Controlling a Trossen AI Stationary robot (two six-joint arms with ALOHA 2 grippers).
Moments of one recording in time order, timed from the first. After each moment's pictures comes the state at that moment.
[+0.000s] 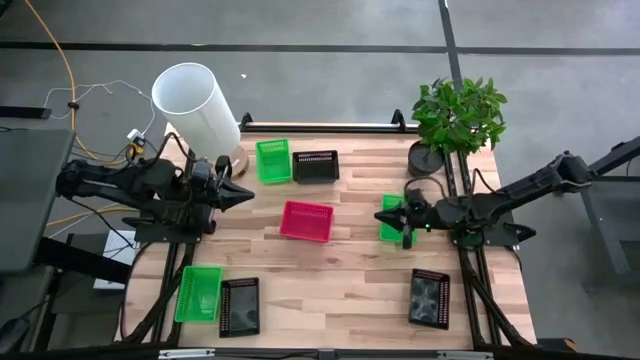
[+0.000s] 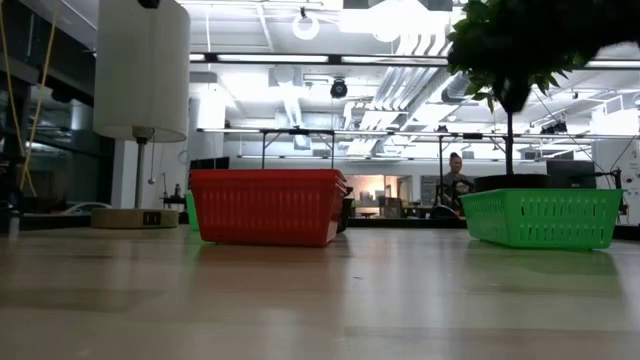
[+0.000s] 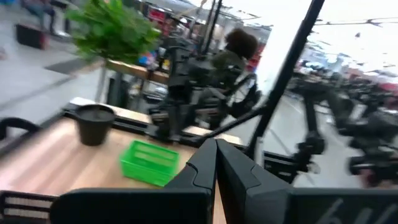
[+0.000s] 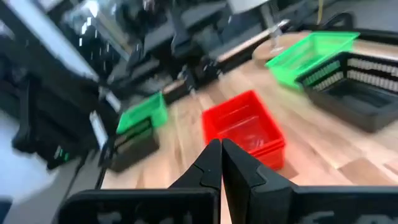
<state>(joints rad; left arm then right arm) -0.08 0.61 0.71 -0.11 -0.14 -0.29 0.29 0.87 0.32 0.39 0.39 0.55</state>
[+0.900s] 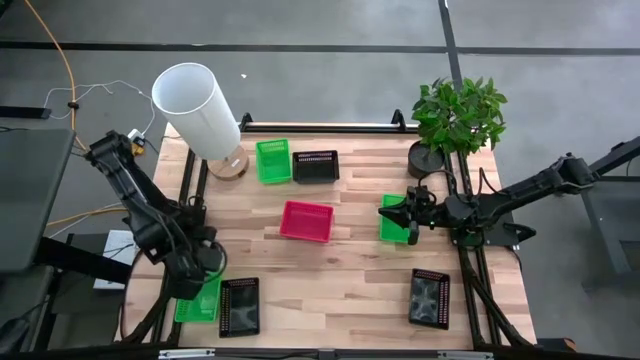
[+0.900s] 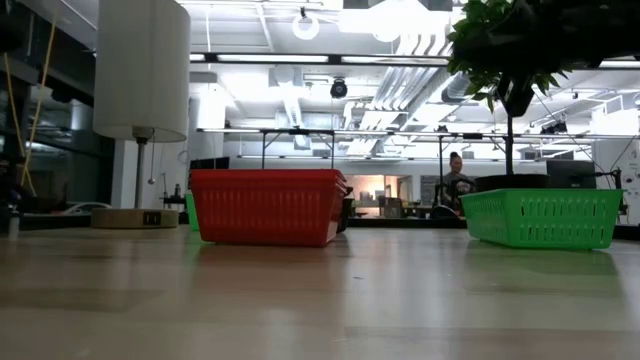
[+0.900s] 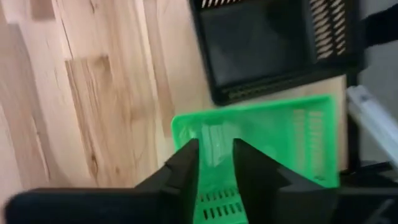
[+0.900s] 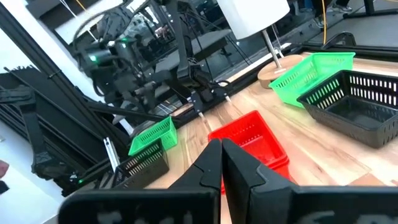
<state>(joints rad) -0.80 1.09 0.86 -1.08 -0.07 -0.79 0.28 0.80 0.25 0.51 0.38 0.54</state>
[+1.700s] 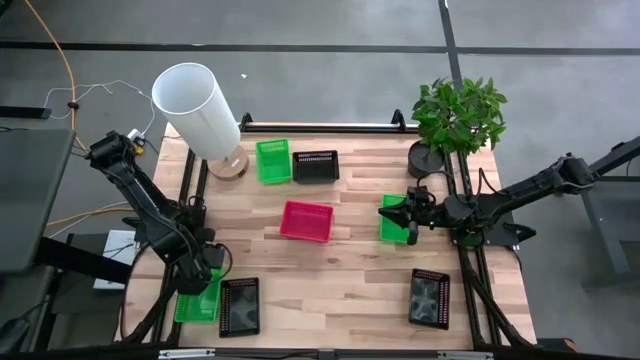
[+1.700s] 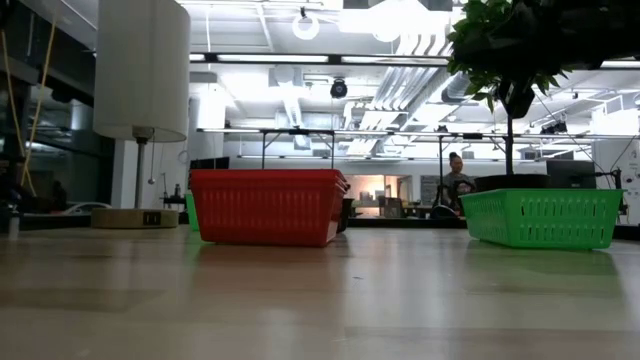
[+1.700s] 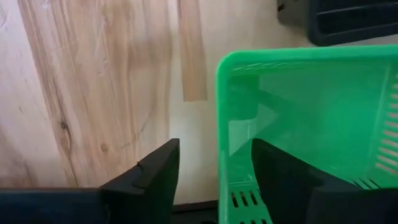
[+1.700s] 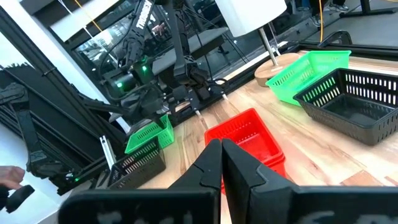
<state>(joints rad) -0.81 1.11 0.56 -0.88 0.02 -0.88 0.28 0.80 0.25 0.50 0.39 0.54</state>
